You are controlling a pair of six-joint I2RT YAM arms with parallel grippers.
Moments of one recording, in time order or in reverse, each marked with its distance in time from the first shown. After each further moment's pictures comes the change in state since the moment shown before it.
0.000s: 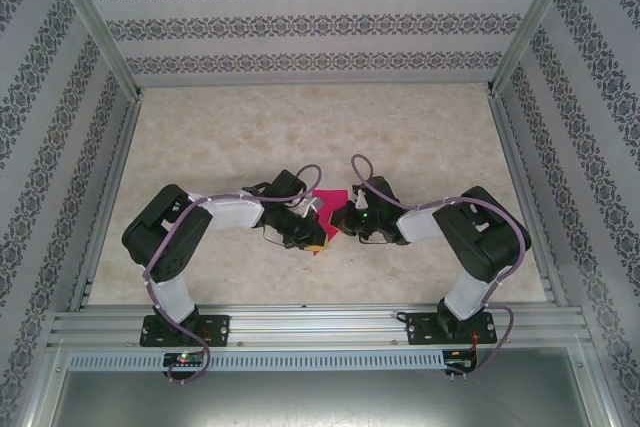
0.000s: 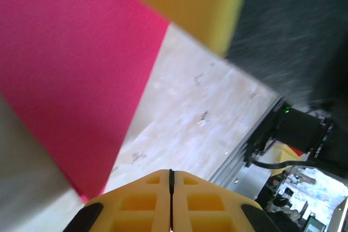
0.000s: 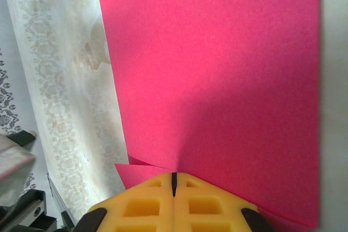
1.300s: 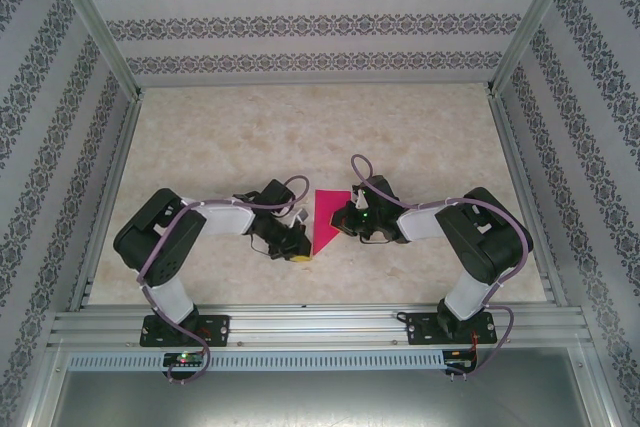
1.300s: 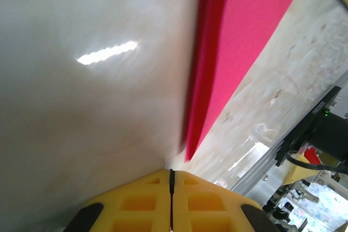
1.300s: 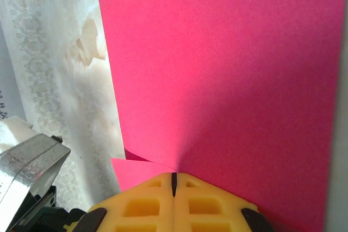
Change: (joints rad) left arm 0.026 -0.064 -0.120 -0.095 -0.067 0.004; right arm -0.001 -0.017 0.016 -0.073 0.008 -0.027
